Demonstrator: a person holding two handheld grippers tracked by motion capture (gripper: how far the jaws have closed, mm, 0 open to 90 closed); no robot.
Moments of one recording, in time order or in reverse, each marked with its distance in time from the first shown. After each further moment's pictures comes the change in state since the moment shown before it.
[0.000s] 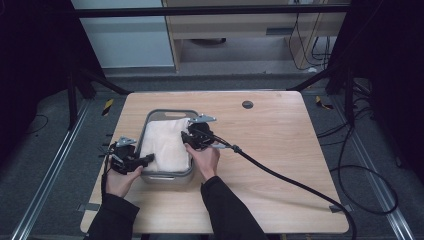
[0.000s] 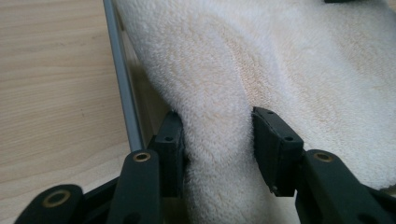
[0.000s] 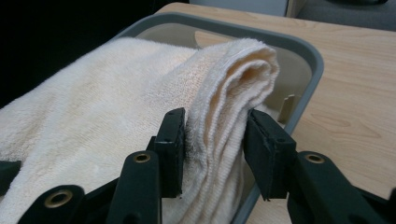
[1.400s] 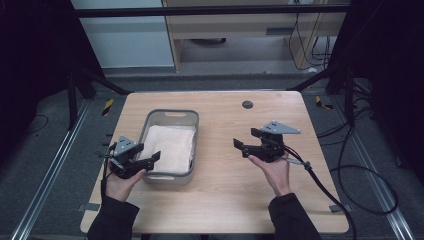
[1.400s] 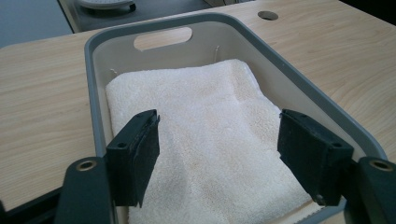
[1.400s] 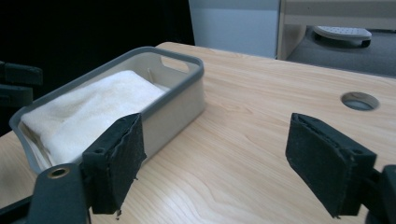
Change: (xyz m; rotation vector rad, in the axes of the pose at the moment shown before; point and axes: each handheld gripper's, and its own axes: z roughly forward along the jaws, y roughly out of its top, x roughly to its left) left arm -0.030 0.003 -0.028 -0.194 -0.023 0.115; right arm -0.114 -0.036 -0.163 -0.171 0.086 -0.033
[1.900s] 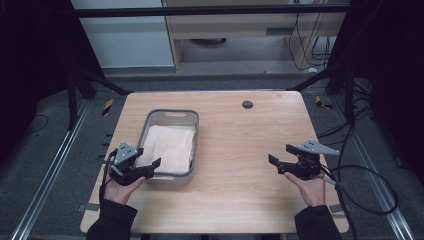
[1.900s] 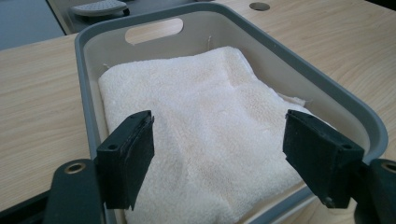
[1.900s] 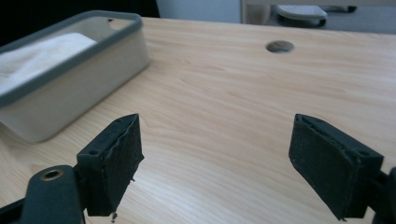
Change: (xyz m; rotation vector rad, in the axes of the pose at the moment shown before) left arm -0.003 -0.017 -0.003 -0.009 -0.017 0.057; right arm -0.060 -0.060 -0.067 0.040 -0.106 0.036
